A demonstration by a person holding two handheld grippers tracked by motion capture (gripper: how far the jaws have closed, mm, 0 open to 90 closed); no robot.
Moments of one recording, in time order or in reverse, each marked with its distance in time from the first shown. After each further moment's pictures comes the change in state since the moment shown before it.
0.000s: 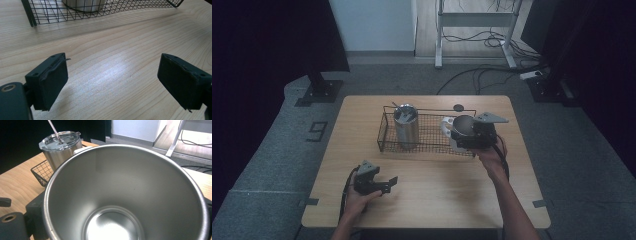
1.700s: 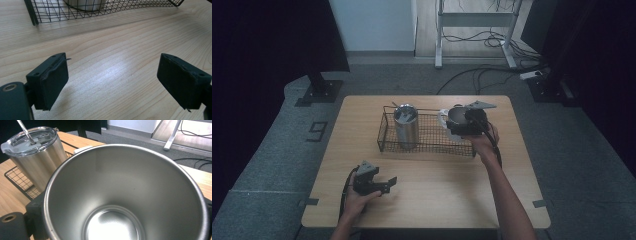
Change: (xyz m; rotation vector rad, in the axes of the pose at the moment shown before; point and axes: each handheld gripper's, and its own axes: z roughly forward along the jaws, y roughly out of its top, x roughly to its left) left arm 0.002 -0.001 -0.001 0.005 0.005 0.001; right arm -0.021 0.016 0.052 0.072 -0.022 0.016
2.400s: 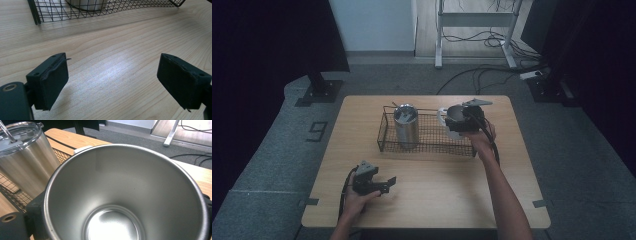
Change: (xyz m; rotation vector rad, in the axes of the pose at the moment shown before) left arm 0.002 0.000 -0.001 -0.001 0.001 -0.003; right arm -0.010 0.000 0.024 0.027 -0.008 0.013
